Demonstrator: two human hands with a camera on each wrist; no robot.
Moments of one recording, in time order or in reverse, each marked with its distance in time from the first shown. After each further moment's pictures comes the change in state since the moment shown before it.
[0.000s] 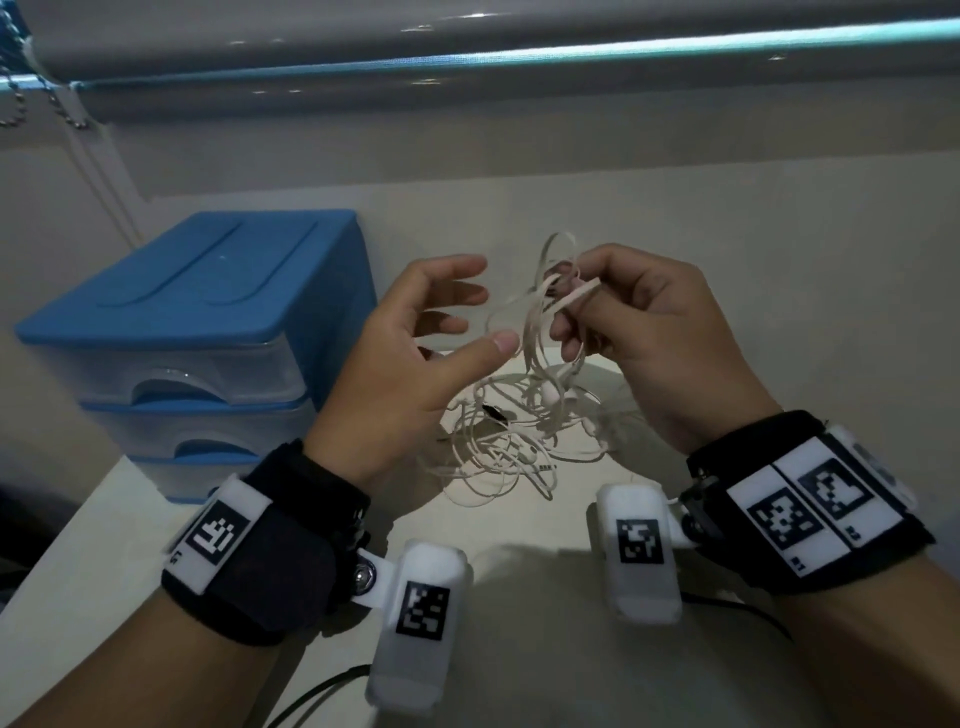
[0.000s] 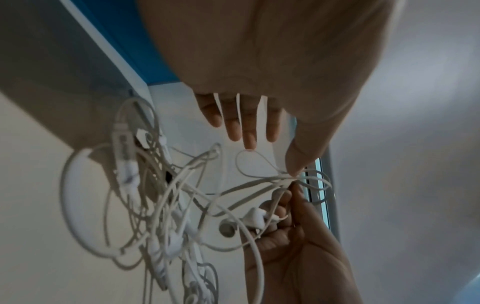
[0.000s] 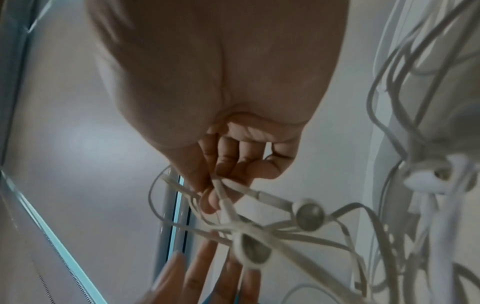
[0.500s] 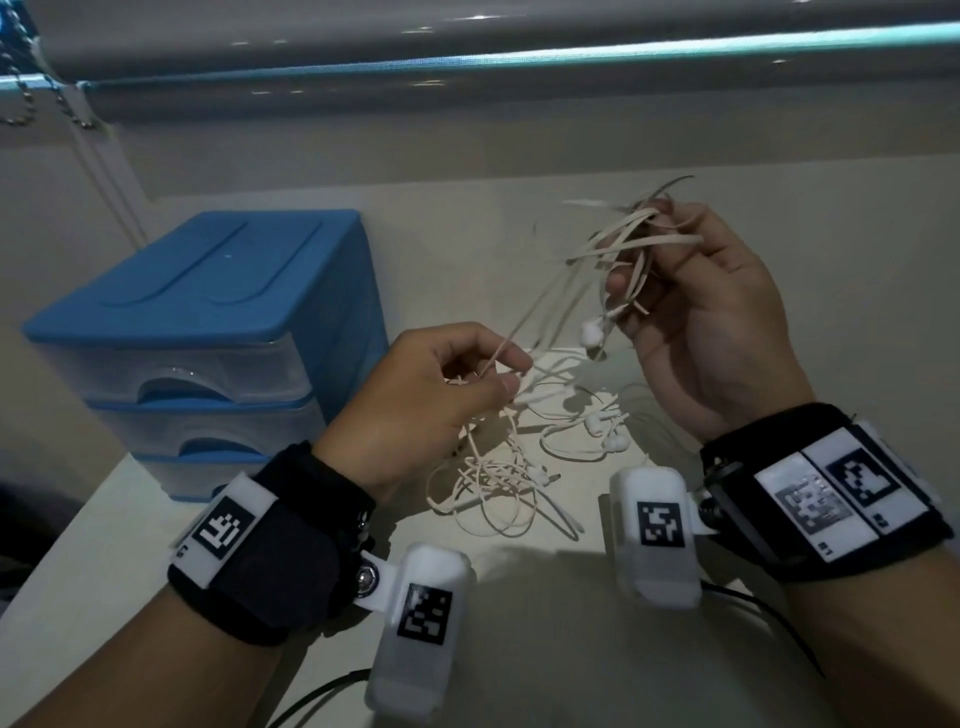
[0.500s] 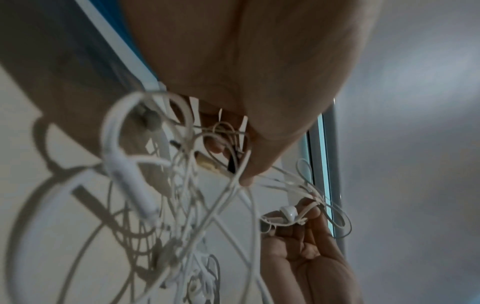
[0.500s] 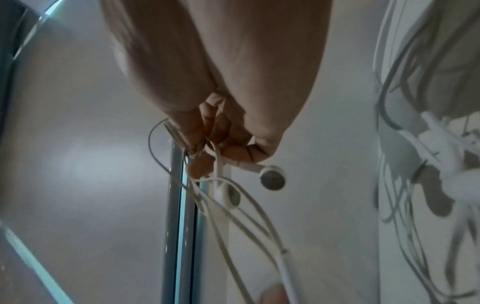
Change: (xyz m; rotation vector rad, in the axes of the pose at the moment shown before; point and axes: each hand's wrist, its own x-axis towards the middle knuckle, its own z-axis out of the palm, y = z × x) left_hand -0.004 -0.005 0.002 0.026 -0.200 -0.131; right_hand 0.007 -0.008 -0.011 0.483 0.215 0.007
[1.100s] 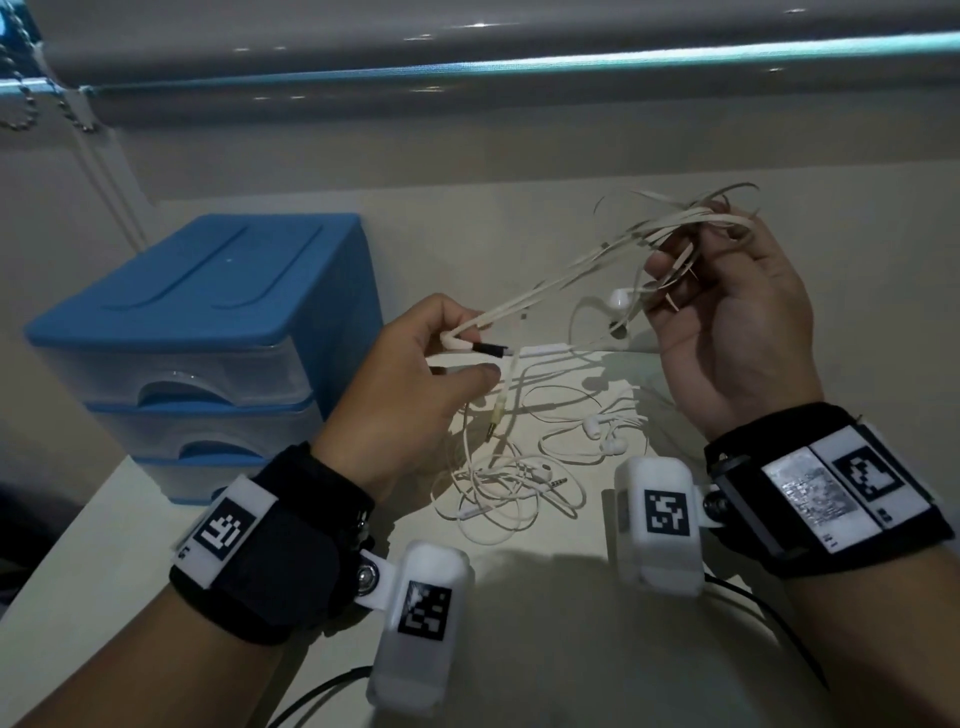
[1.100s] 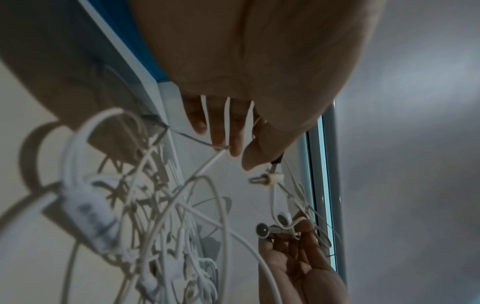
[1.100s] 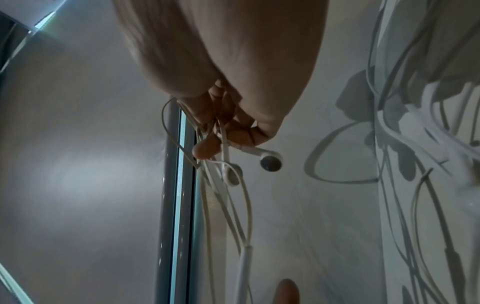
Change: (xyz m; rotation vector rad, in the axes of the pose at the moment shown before) left_hand 0.004 -0.002 -0.001 -0.027 0.154 0.038; right_hand 0.006 -0.004 -0.010 0.103 0.211 -0.044
